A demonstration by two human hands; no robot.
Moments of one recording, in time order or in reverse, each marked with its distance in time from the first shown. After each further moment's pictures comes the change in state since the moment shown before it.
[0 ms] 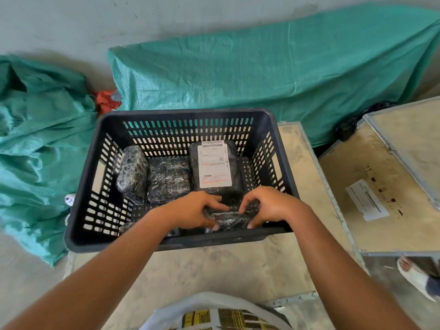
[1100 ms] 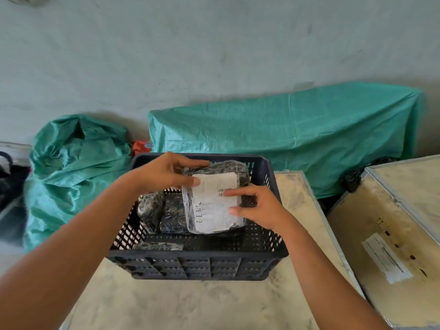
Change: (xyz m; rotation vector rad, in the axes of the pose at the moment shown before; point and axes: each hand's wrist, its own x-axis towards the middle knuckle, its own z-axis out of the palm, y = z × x) left_hand -0.104 0.093 -0.127 -0.294 0.433 0.085; right_hand -0.039 -0.039 -0.030 0.453 0.425 -0.604
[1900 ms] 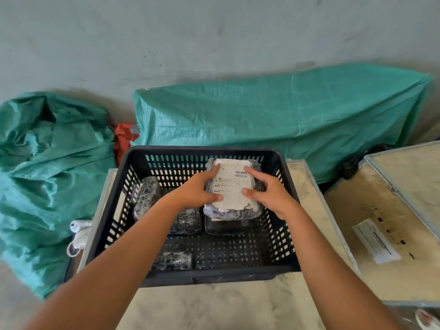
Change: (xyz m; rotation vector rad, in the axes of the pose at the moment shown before) left_hand 0.092 -0.113 0.041 0.018 -0.046 -0.181; right_hand 0.082 0.069 0.003 0.217 0.143 0.338
